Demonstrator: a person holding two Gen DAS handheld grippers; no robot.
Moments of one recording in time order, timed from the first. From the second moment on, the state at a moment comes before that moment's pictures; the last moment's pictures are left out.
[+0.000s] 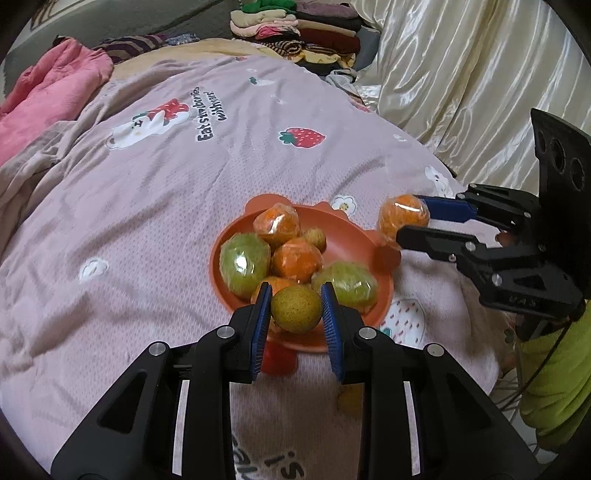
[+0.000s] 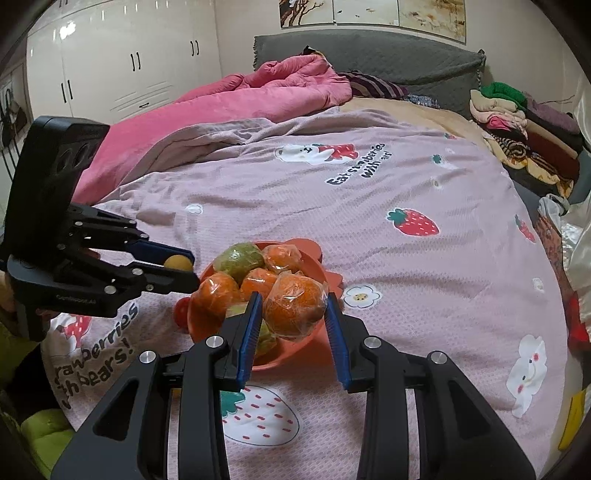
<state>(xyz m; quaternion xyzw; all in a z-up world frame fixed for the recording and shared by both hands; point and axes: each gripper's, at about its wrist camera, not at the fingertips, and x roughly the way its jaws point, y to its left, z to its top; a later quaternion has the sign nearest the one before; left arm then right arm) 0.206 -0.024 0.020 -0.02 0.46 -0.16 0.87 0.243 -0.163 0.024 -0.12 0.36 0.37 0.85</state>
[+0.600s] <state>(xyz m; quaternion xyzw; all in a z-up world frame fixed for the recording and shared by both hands) 0.233 -0.031 0.008 -0.01 0.47 -0.16 0.87 0.260 -0.158 0.008 -0.13 0.38 0.37 0.84</state>
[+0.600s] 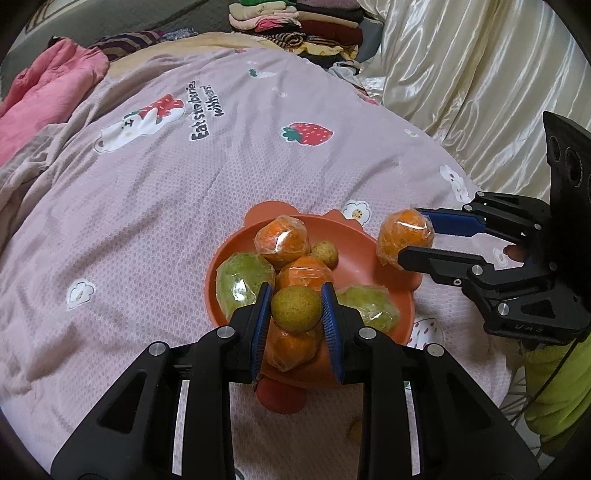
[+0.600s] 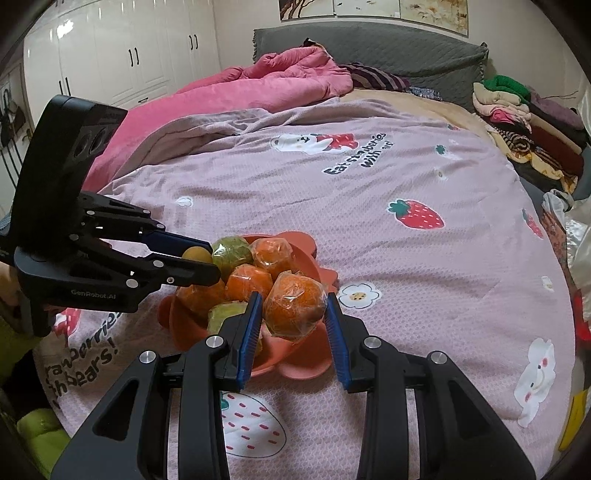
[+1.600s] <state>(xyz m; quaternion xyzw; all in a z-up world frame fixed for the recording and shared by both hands) 0.228 -0.027 0.008 -0.01 0.47 -0.16 0.87 0.264 -0.140 -0.008 -0.16 0.40 0.37 0.83</state>
